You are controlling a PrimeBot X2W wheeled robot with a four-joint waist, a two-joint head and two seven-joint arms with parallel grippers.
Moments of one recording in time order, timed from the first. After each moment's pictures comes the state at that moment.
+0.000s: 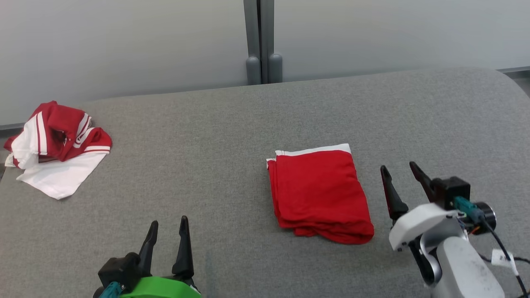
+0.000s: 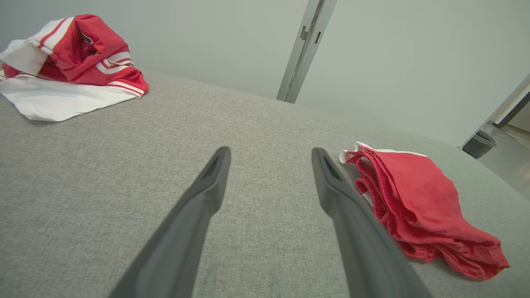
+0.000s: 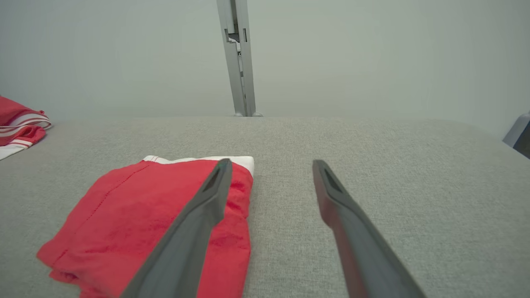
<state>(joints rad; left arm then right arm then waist) 0.03 0.05 -0.20 0.25 -0.43 -0.06 -0.26 -0.26 -0.05 0.03 0.43 0.13 0.13 -0.20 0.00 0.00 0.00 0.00</state>
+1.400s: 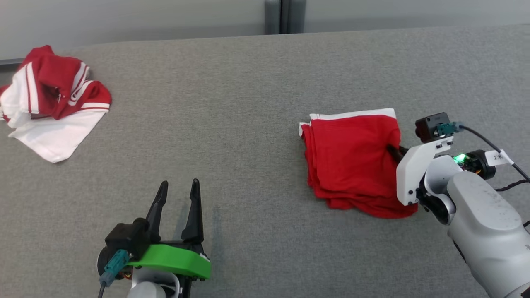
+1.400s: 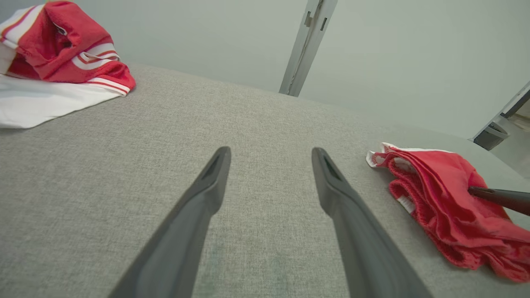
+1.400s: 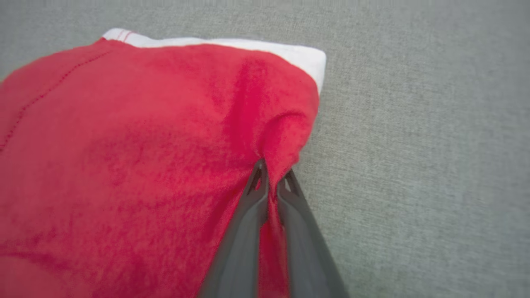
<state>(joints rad) -0.09 0.05 -0.25 0.21 -0.41 -0.06 -0.26 -0.65 -0.27 0.40 0.73 0.48 0.13 0.20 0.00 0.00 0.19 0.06</state>
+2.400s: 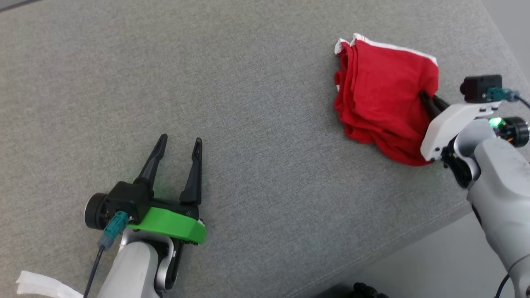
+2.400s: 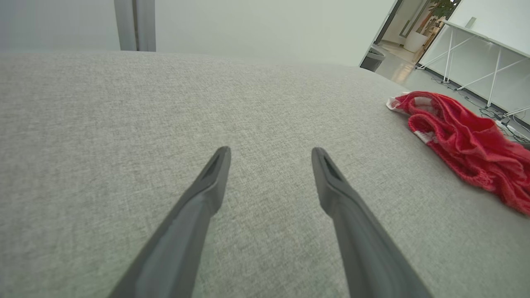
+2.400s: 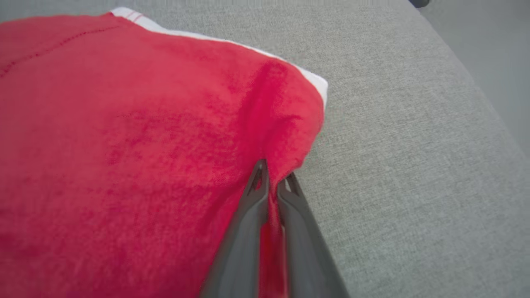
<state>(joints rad) -0.25 0.10 -0.28 0.21 -0.30 -0.10 -0.25 -0.78 -0.29 0.29 0.84 0.50 0.13 -0.01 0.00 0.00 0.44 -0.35</state>
